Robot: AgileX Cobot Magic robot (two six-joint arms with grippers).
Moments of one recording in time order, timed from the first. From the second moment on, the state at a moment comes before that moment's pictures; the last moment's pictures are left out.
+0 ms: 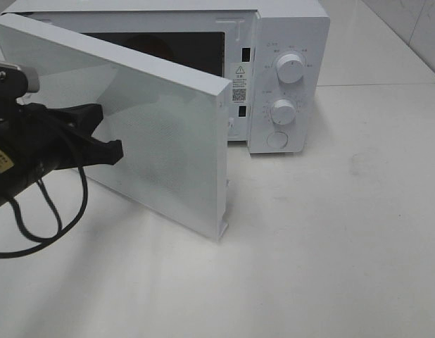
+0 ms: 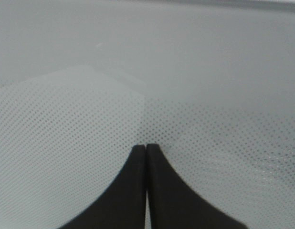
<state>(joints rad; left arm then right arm) -0.58 1.67 -0.43 -0.19 -0.97 0.04 0.15 0.00 -0.51 -0.14 1.00 0.06</state>
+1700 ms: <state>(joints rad) -0.74 1.96 -1.07 -0.64 -0.59 0.32 0.15 0.00 -0.51 -0.14 1.00 0.06</state>
